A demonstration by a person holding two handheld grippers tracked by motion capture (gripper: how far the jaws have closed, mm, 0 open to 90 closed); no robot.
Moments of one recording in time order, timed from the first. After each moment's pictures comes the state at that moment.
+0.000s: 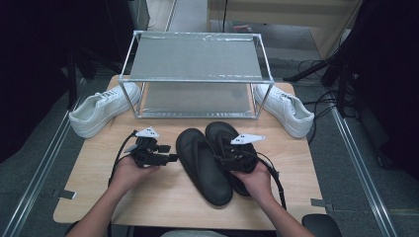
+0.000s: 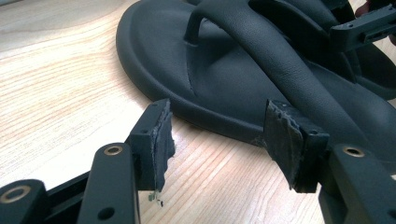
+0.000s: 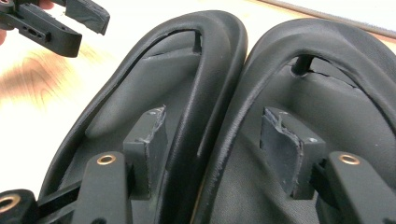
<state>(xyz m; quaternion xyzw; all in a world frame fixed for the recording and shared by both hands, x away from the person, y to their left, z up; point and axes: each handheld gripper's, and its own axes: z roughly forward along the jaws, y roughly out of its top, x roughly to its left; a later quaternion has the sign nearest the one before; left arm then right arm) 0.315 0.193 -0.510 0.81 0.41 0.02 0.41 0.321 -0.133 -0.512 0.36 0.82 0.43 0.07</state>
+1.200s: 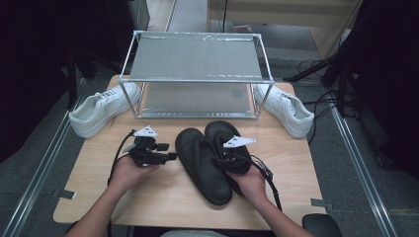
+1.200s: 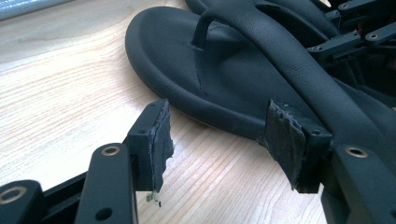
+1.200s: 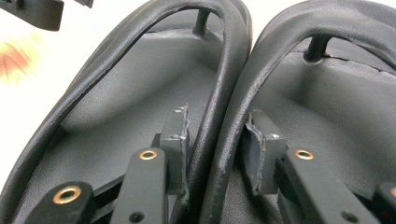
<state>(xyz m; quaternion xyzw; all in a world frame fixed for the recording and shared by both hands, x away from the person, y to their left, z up) 0.315 0.198 -0.508 0.81 0.41 0.03 0.42 0.317 -0.116 -0.522 0.36 0.83 0.40 0.09</state>
